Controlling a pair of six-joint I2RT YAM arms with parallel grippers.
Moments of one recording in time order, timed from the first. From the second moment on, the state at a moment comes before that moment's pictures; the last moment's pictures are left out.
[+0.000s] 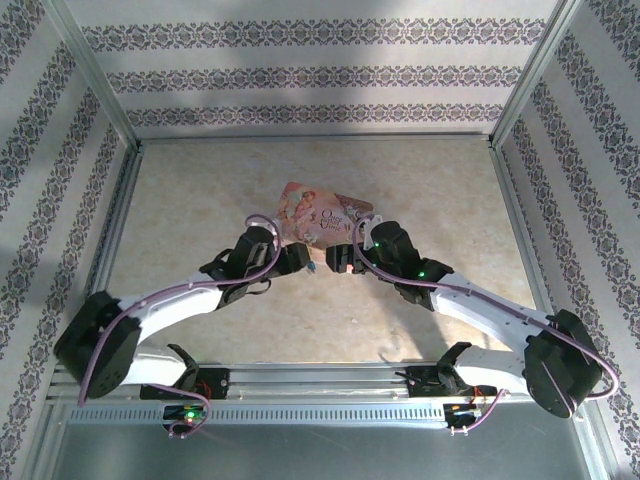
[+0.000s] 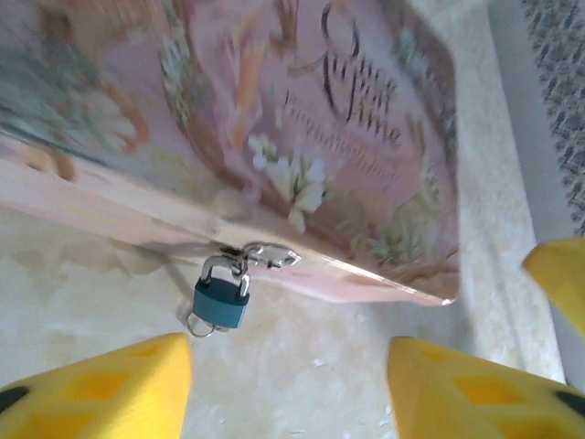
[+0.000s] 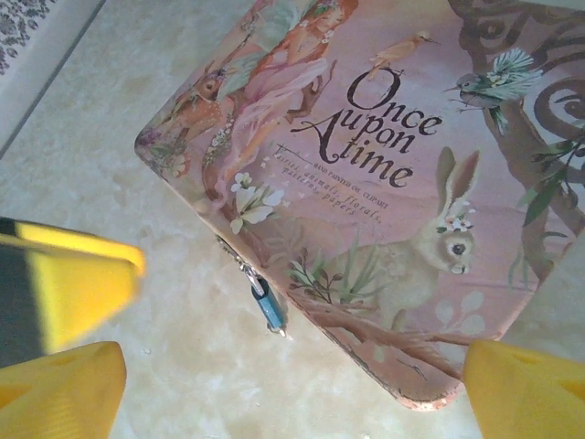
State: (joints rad) left arm -0.64 1.28 0.64 0.05 0.07 -0.83; right arm 0.67 1.17 0.65 -0.08 -0.06 0.50
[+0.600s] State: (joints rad) left arm -0.22 1.43 0.89 -0.11 0.38 -0.64; right arm 0.49 1.13 0.53 -0.03 -0.26 0.59
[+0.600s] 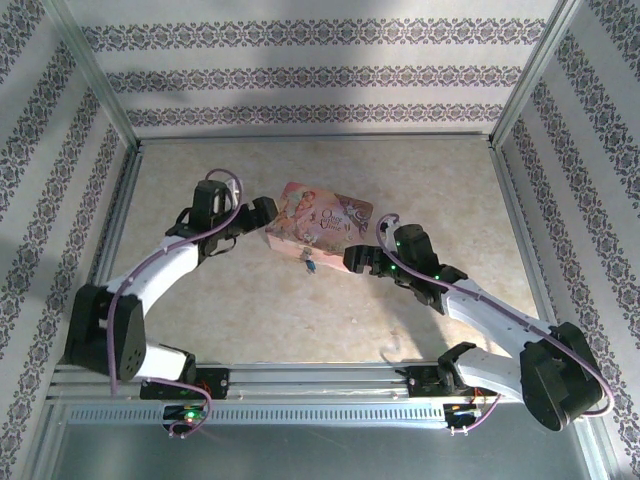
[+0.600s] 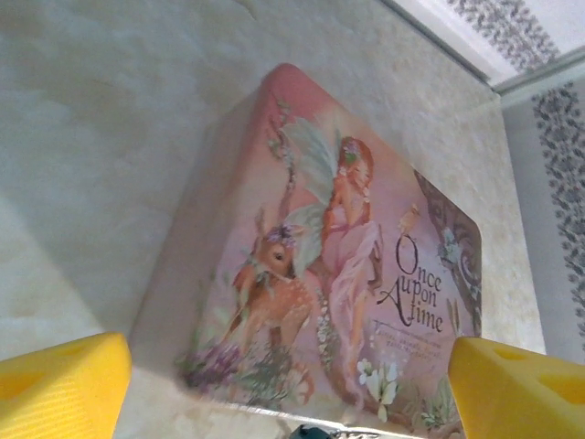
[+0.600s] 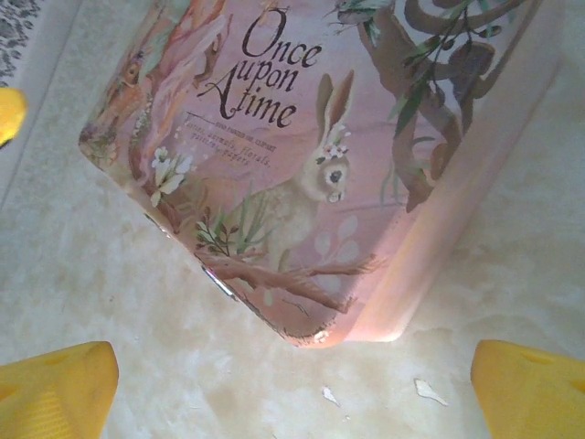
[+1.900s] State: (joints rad) left arm -0.34 1.47 0.77 -0.07 0.46 -0.69; right arm 0.33 1.64 0.88 0.03 -0.47 0.52
